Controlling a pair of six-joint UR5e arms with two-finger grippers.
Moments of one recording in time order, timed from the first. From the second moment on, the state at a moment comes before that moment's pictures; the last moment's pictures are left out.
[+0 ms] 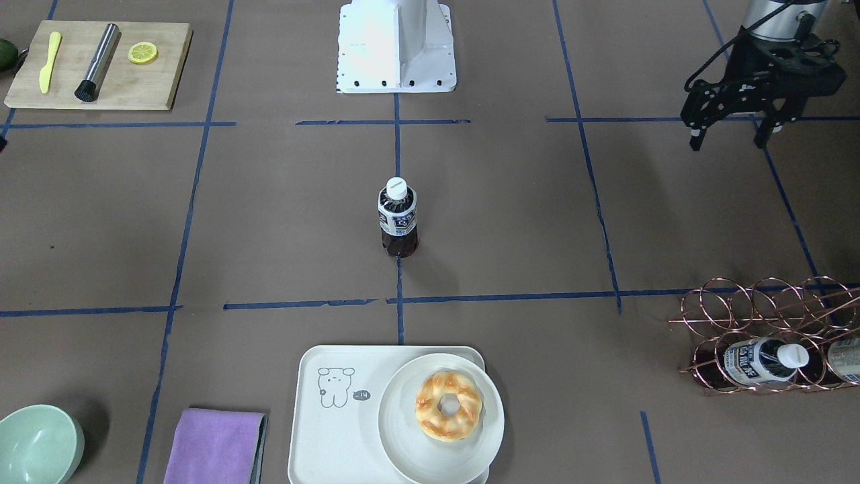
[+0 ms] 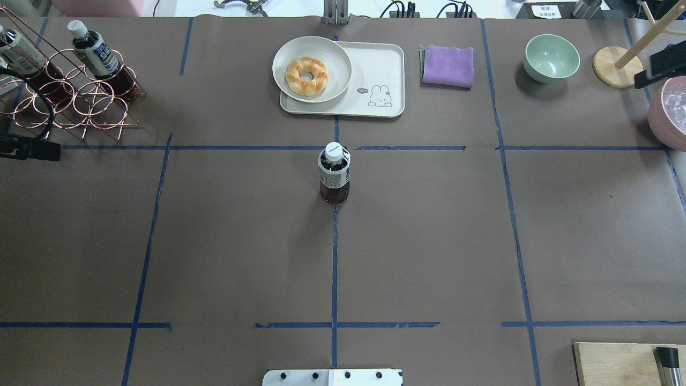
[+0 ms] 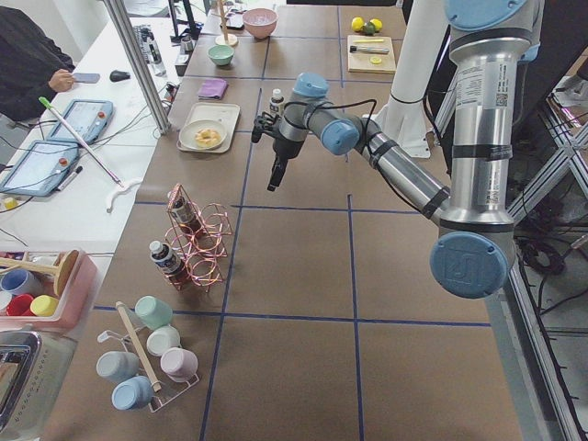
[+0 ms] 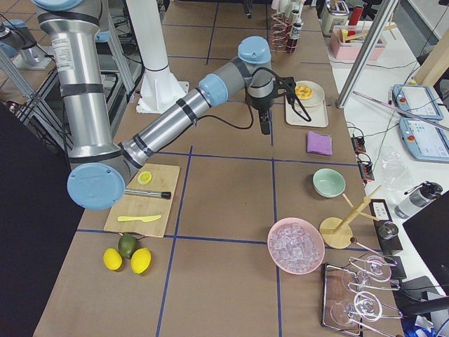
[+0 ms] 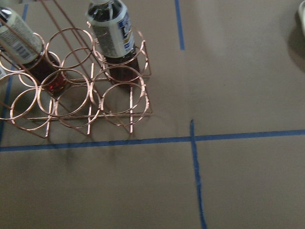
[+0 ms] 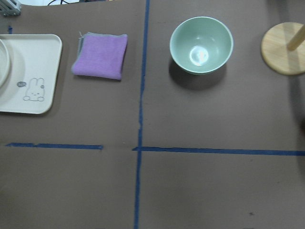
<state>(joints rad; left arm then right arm) -0.99 -1.49 -2.25 -1.63 -1.88 -0.71 1.26 -1.38 2.15 -1.66 2.31 0.70</state>
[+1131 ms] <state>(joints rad) -1.23 -1.36 -2.19 -1.64 -2.06 -0.37 0.68 -0.71 1.99 -2.09 1.93 1.12</state>
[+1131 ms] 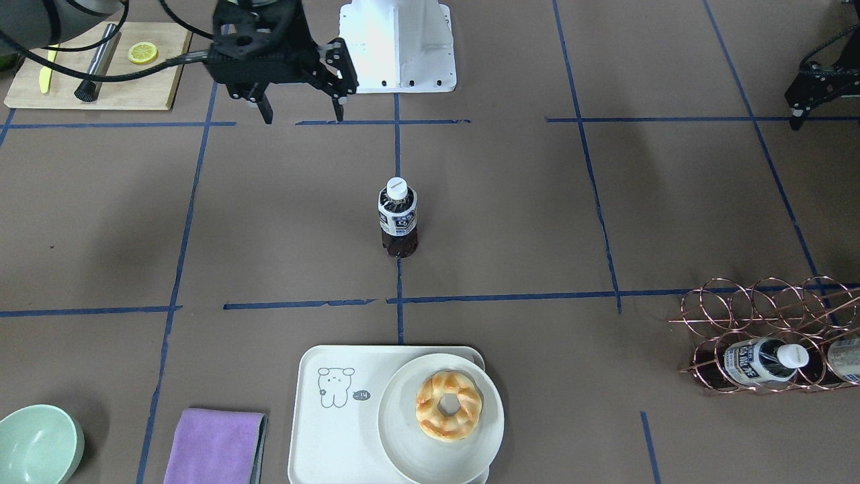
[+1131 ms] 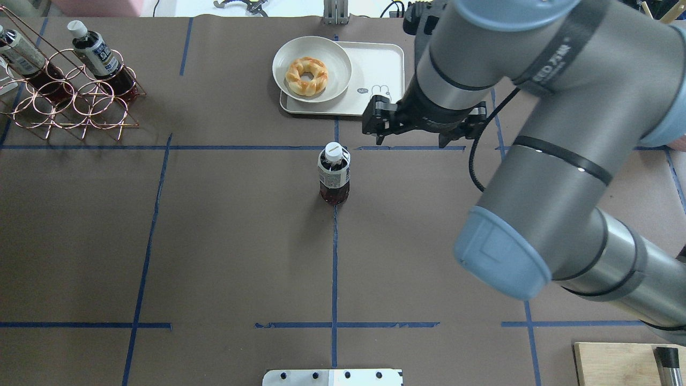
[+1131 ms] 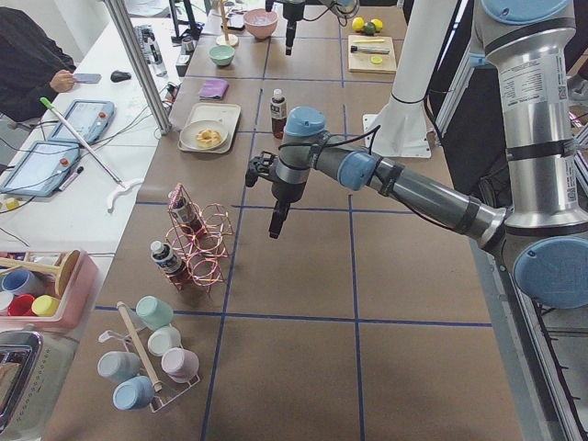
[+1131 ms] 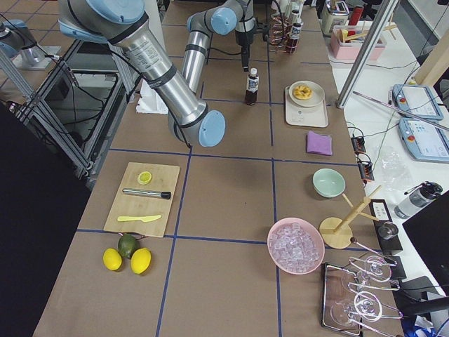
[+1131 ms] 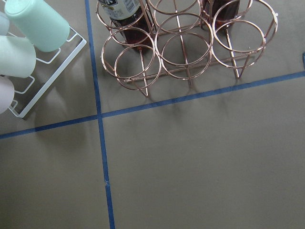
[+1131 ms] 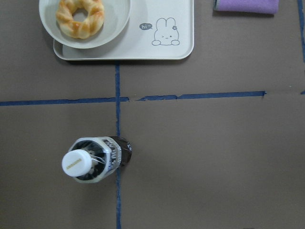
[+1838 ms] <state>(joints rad) -1.24 -1.36 -2.17 -1.64 -2.06 -0.37 0.61 -0.55 1.65 -1.91 1.83 1.23</state>
